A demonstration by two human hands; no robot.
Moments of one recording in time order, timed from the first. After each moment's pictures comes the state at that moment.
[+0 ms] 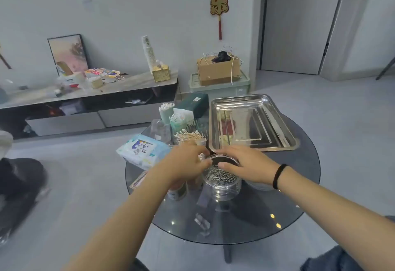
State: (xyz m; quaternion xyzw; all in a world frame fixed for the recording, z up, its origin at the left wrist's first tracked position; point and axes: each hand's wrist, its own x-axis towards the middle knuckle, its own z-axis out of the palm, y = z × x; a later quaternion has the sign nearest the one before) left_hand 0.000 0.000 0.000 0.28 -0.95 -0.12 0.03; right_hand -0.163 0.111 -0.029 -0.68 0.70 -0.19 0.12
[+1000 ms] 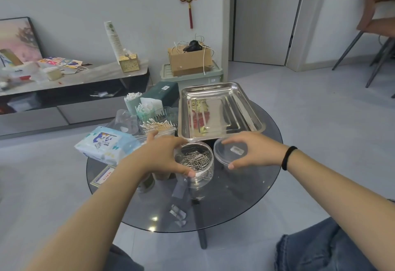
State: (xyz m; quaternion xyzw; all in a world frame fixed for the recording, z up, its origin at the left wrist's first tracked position) left_hand -0.016 -0.002 -0.019 0.22 -0.97 -0.09 -0.04; right_hand -0.222 0.170 -0.035 -0.59 0.76 -0.19 0.18
